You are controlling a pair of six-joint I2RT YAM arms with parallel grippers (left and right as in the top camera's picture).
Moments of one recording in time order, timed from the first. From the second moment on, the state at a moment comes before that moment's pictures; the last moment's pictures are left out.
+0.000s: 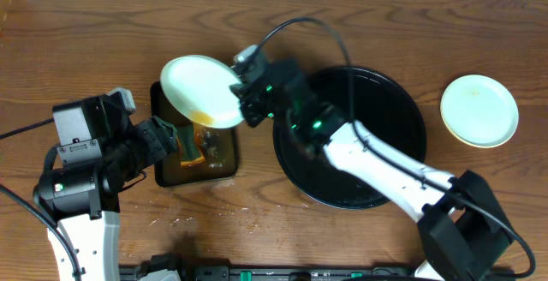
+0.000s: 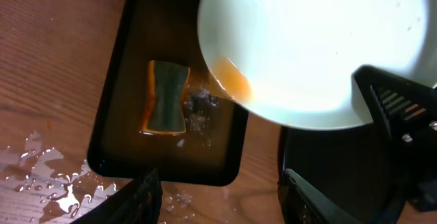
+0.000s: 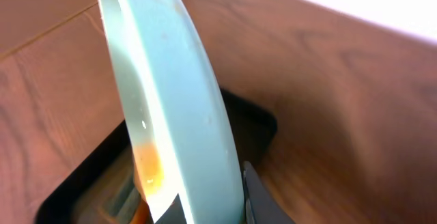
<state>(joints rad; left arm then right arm) 0.22 1.01 1.11 -1.08 0.31 -0.32 0.77 1.78 1.25 0.05 -0.13 0.14</state>
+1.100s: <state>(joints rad) 0.22 1.01 1.11 -1.10 0.30 -0.31 0.93 1.75 1.25 0.11 0.22 -0.24</state>
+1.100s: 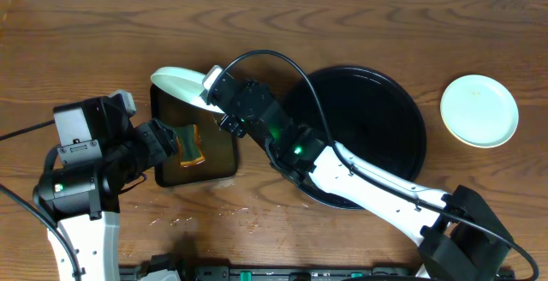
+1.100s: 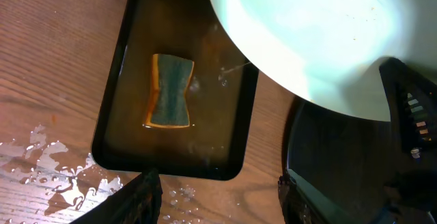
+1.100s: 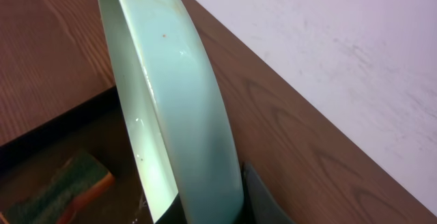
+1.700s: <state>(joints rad) 0.22 1.01 1.11 -1.10 0.30 -0.31 0.93 1.75 1.25 0.11 0.23 -0.24</state>
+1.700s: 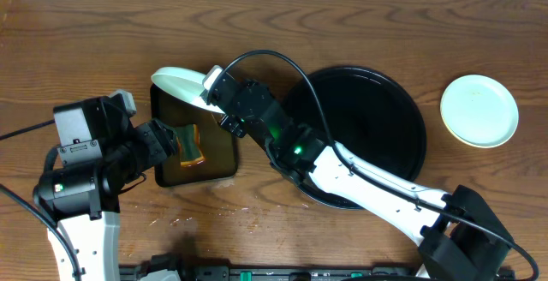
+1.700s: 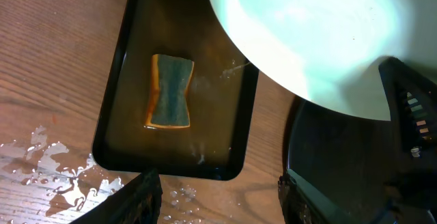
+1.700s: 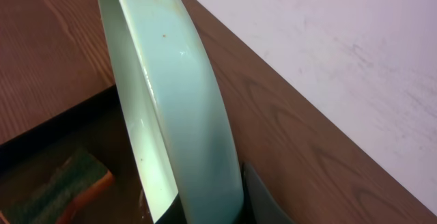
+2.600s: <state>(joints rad) 0.22 1.01 1.11 -1.07 0.31 -0.30 0.83 1.72 1.25 -0.26 0.15 0.34</state>
